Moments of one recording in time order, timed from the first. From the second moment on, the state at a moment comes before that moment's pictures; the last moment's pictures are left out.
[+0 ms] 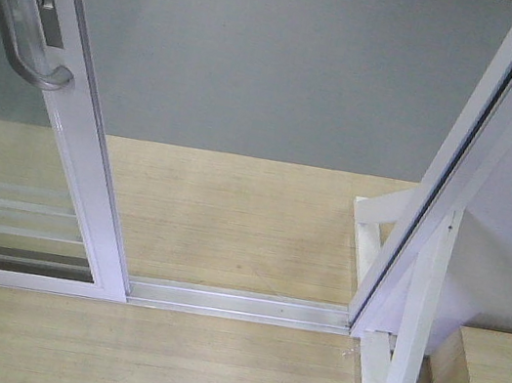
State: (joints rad) left arm -0.02 0.21 -0.50 -0.12 0.38 0.10; right arm 0.39 0.46 -0.51 0.08 0.23 -0.26
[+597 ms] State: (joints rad) left arm -0.02 -0.01 0.03 -0.11 0.18 0.11; right arm 0.39 0.46 -0.51 0.08 0.23 -0.26
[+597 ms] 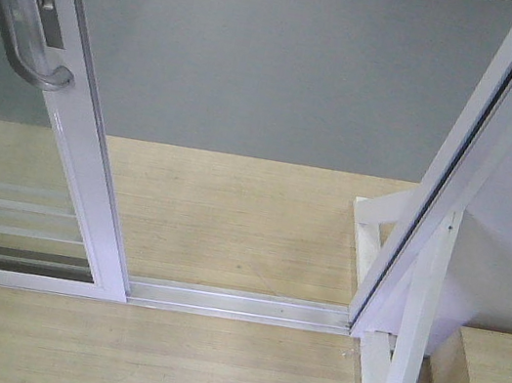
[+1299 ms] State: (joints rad) left arm -0.02 -0.01 0.03 -0.11 0.17 0.11; right arm 0.39 0.46 -0.51 0.08 0.23 -0.26
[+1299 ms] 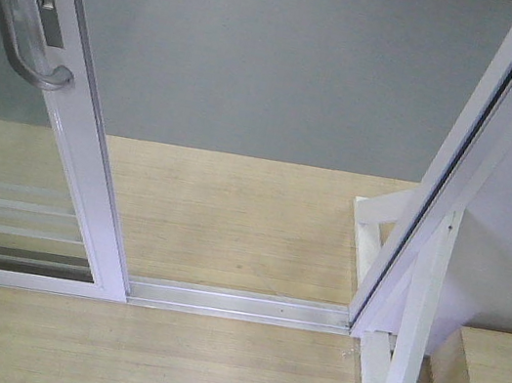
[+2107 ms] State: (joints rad) left arm -0.02 -0.01 0.03 -0.11 0.17 0.11; right arm 0.39 0.17 -0.13 0.06 0.12 -0.26
